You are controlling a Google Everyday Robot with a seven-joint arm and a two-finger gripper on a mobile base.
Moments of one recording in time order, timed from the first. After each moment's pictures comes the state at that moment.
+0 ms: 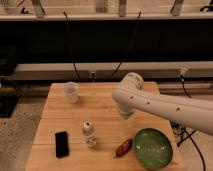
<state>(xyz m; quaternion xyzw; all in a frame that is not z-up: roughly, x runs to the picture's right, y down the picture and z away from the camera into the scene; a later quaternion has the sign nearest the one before) 0.095 0.150 0.730 -0.28 -0.03 -0.16 0.94</state>
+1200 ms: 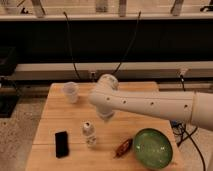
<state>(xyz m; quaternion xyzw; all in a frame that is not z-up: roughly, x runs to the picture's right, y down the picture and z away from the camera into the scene) -0.019 0.165 0.721 -0.30 -0.08 -0.25 0.92</state>
